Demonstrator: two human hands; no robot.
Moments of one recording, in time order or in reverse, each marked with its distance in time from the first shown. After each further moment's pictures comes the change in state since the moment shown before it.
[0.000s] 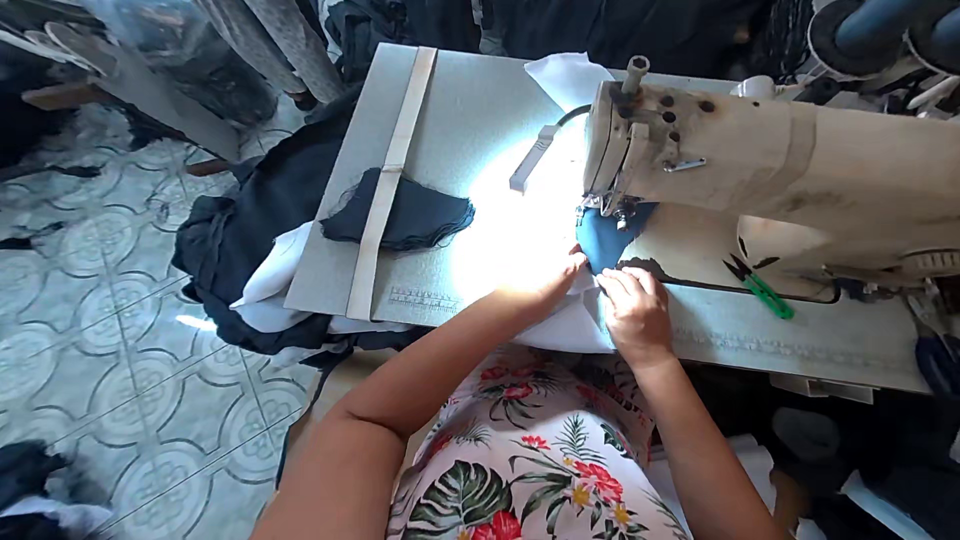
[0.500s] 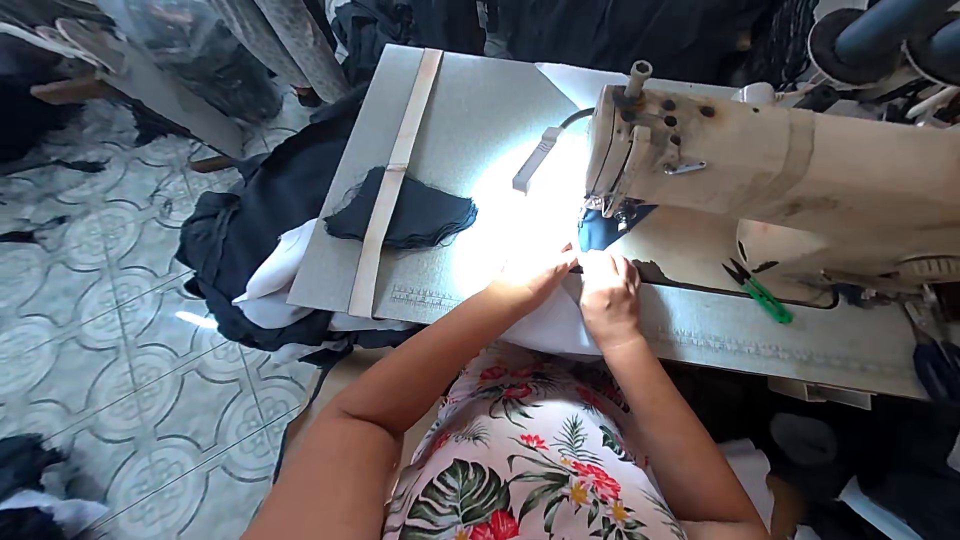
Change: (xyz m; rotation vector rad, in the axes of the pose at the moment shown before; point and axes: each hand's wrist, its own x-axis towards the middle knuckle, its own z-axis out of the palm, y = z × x) left_hand -0.005 -0.017 0.001 0.090 0.076 0.034; right_hand 0.032 -0.036 0.020 -0.032 0.017 0.120
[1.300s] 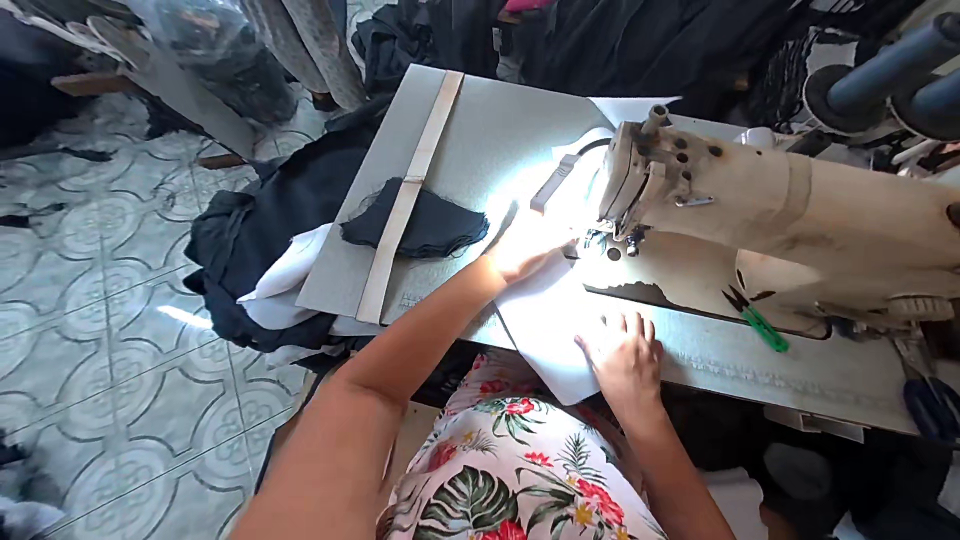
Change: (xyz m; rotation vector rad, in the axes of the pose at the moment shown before) left_hand 0.021 -0.069 -0.003 -0.003 0.275 0.198; right_hand -0.037 -0.007 -0.046 -0.122 -0.288 0.124
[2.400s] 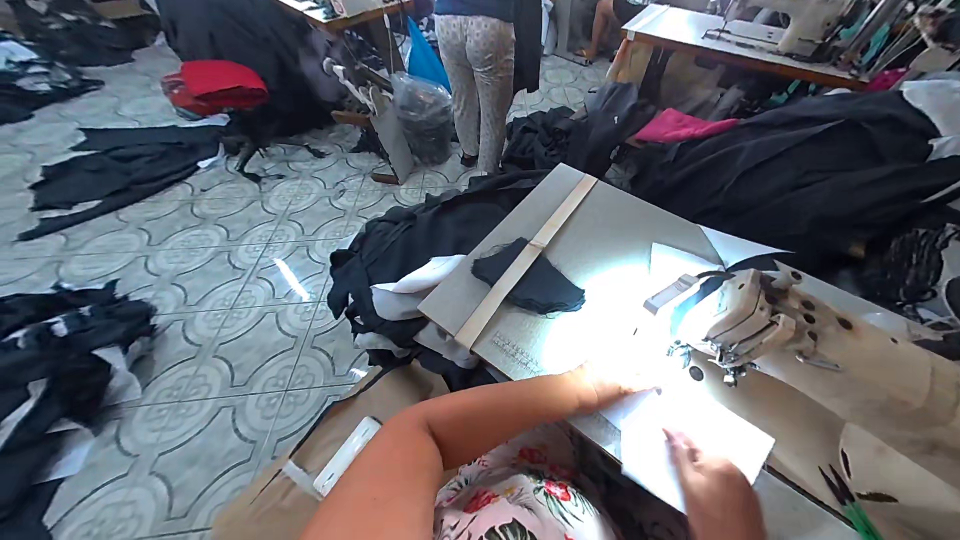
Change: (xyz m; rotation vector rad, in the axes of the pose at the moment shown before) left_hand -0.041 0.063 0.002 -0.182 -0.339 -0.275; right_hand 0.010 -0.013 -0.056 0.257 -0.157 -0.136
